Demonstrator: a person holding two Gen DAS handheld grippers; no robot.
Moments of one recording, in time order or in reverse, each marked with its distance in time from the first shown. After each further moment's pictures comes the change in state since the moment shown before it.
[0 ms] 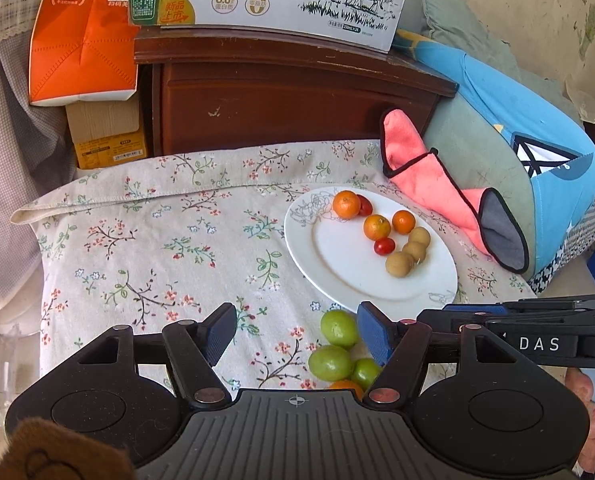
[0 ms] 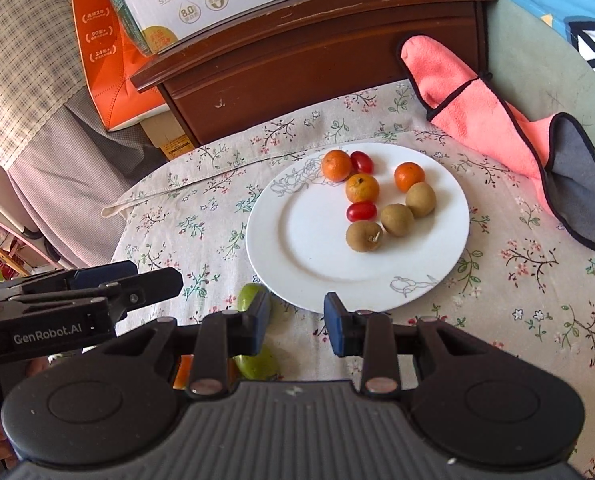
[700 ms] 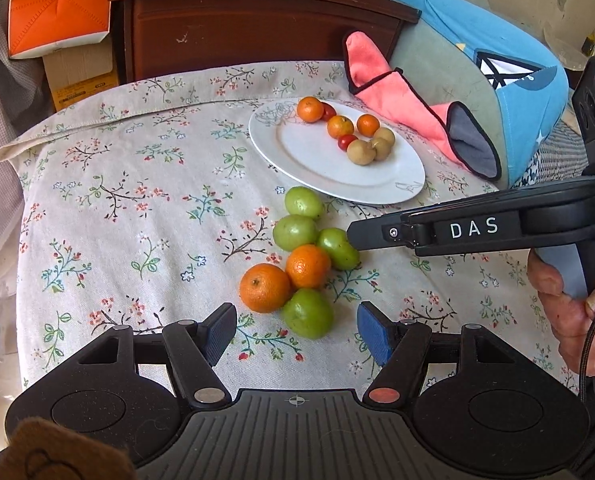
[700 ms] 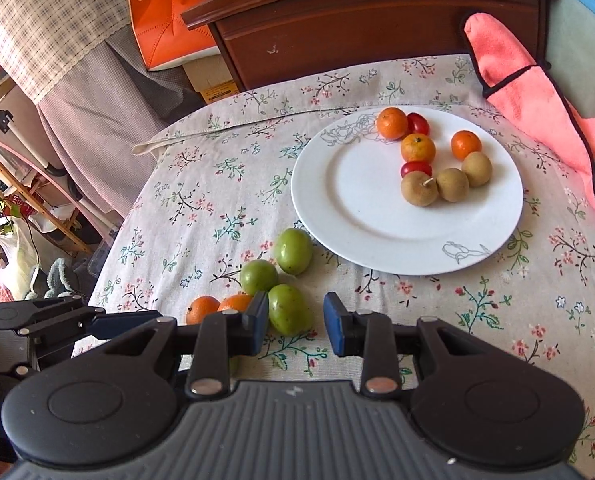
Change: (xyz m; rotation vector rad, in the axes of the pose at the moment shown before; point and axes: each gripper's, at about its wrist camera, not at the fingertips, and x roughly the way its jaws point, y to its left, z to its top) left arm -0.009 -0.018 -0.056 0.062 0.146 -0.044; right arm 0.015 0.019 -0.018 -0.123 0.096 0.063
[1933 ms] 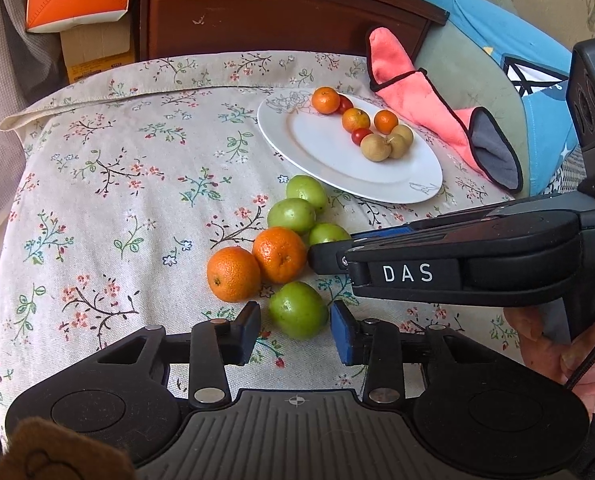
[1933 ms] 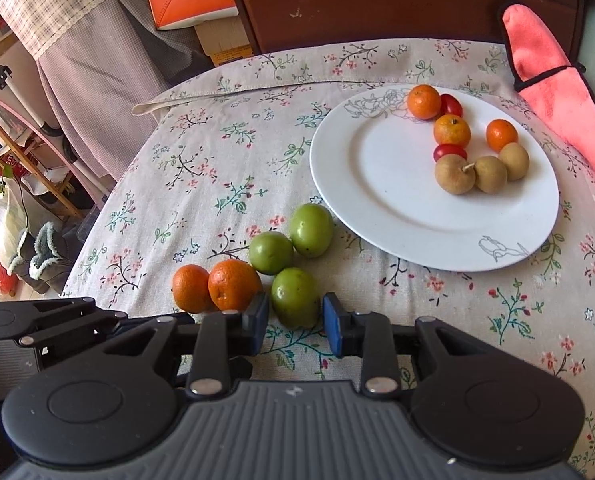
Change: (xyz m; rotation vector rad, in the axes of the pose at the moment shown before) left arm 0.020 -0.010 -0.005 -0.086 -0.014 0.029; right arm 0.032 0.015 -0.003 -0.082 0.057 -0.022
